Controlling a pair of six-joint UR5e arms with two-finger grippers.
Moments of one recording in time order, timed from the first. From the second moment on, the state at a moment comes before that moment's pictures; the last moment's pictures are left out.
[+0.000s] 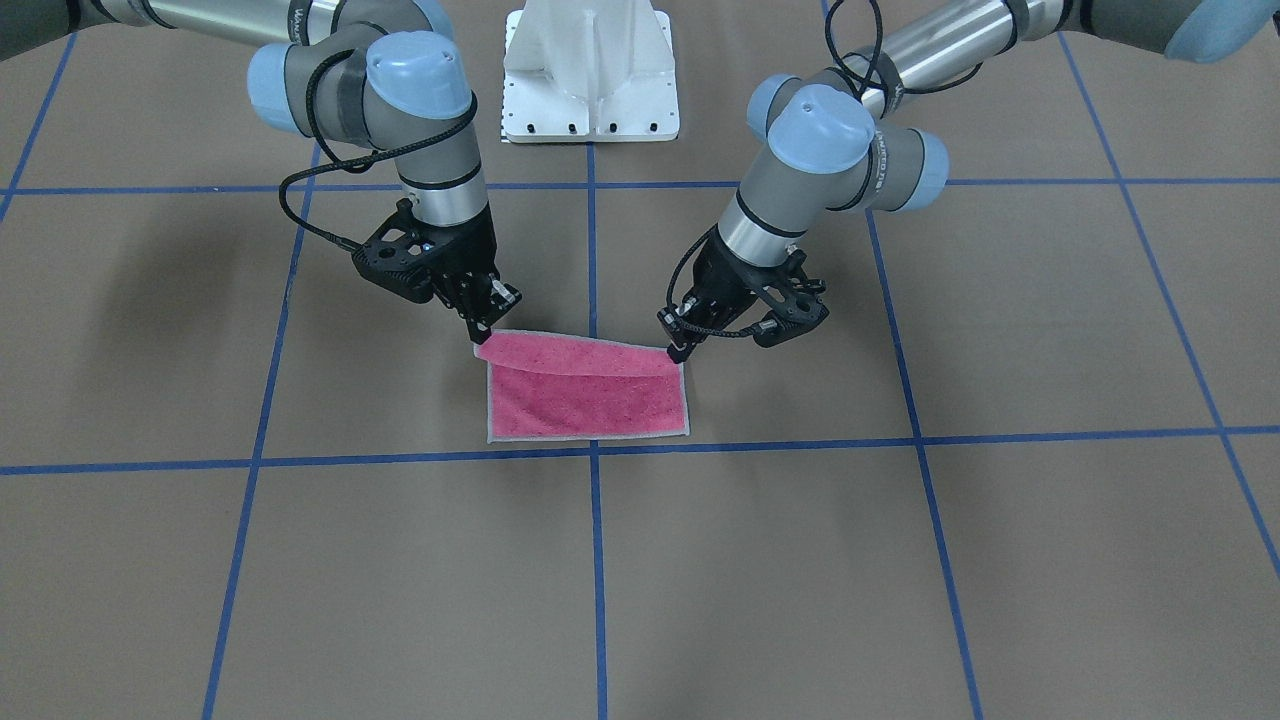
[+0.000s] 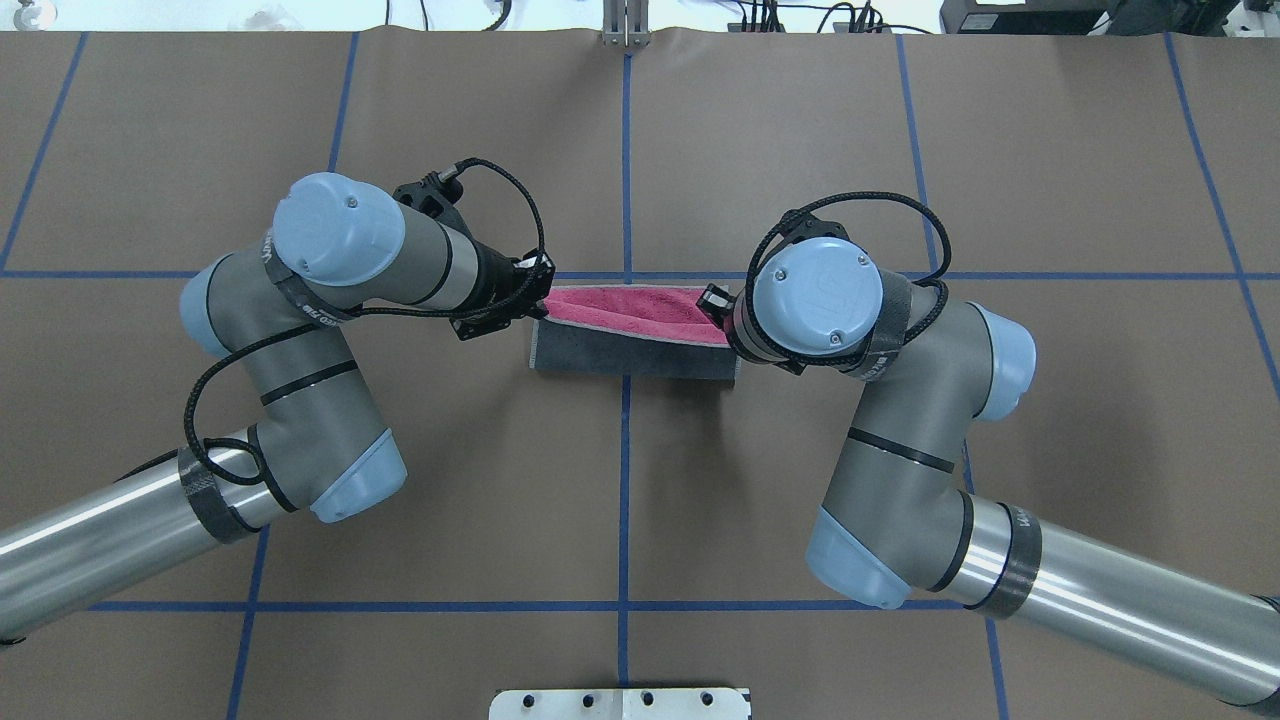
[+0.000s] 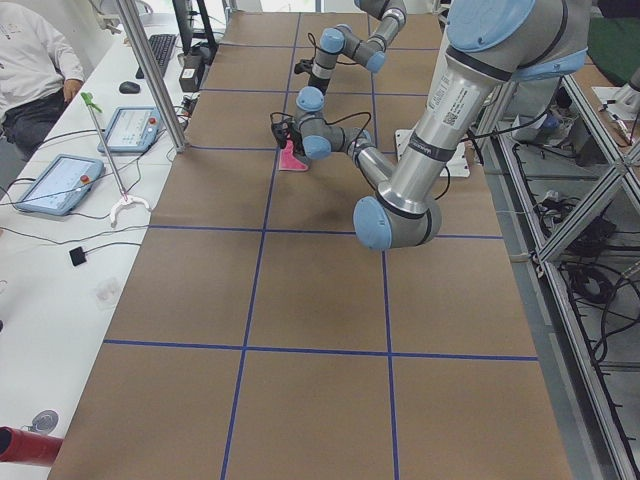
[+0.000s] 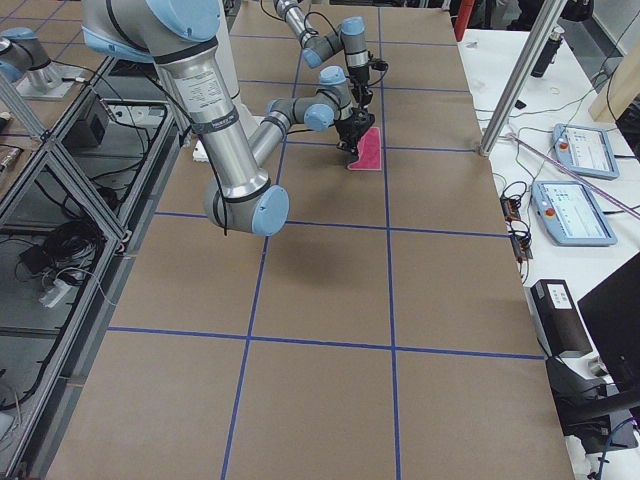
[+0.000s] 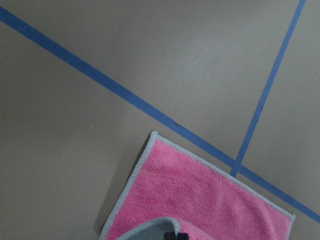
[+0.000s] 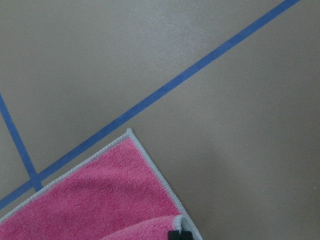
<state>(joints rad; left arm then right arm) -0.62 -2.18 -1.53 -2.13 -1.89 -1.80 0.52 -1.00 1.73 -1.47 1.64 1.82</state>
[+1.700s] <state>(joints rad) -0.63 -2.23 -1.43 -2.14 -1.89 -1.77 0.55 -0.94 1.58 -1.38 1.64 1.79</state>
